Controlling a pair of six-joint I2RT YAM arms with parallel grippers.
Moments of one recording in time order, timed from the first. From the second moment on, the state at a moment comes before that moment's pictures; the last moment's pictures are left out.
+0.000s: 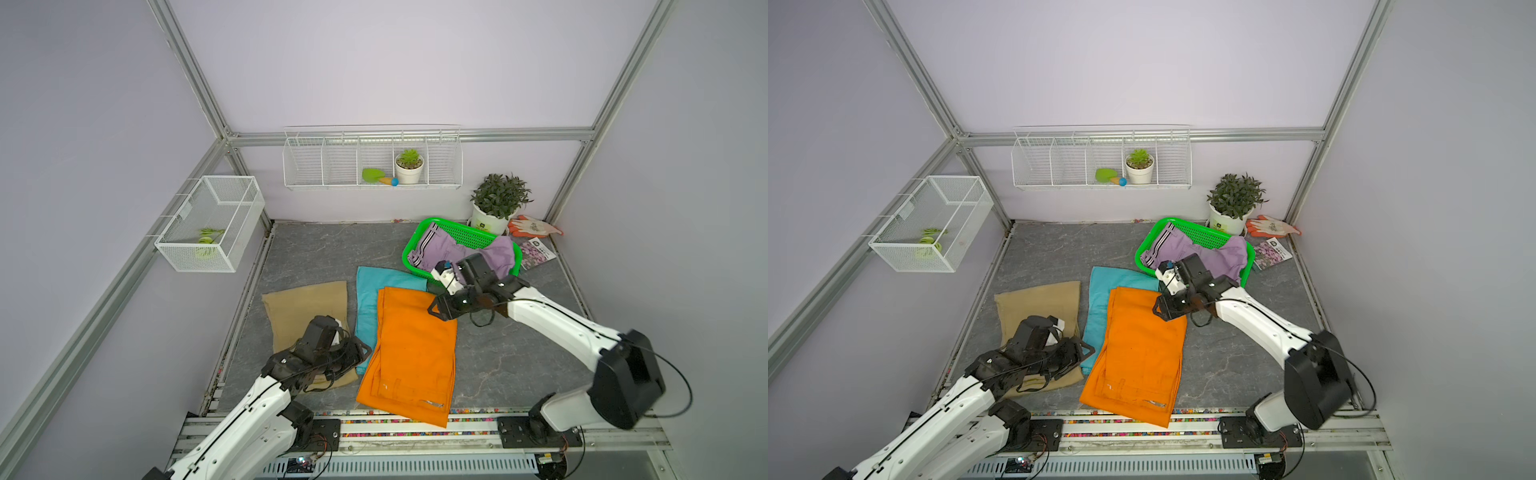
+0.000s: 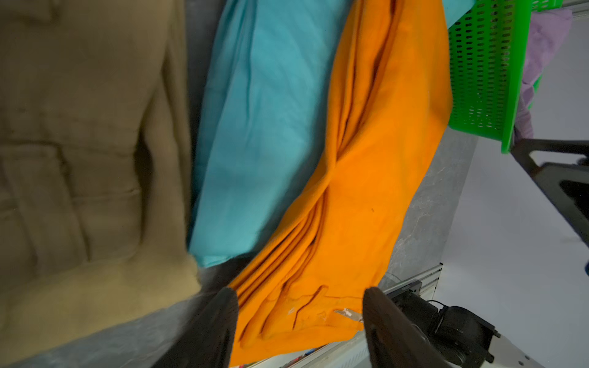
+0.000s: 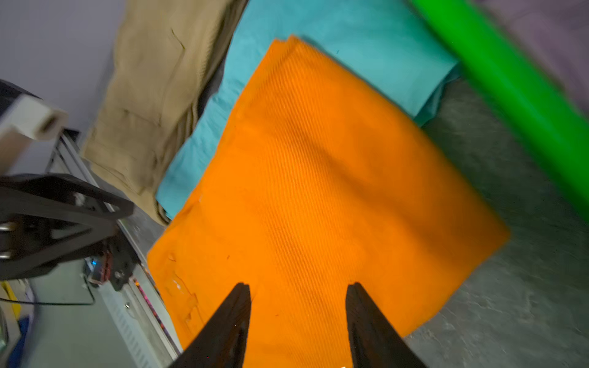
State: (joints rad) left arm -0.55 0.68 0.45 -0.66 0.34 -1.01; right arm 0.58 1.55 1.13 -0.64 -0.37 0.11
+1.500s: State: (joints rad) left arm -0.55 0.74 0.44 -0.71 0.37 -1.03; right arm 0.56 2.26 1.84 -0.95 -0.31 -0.36
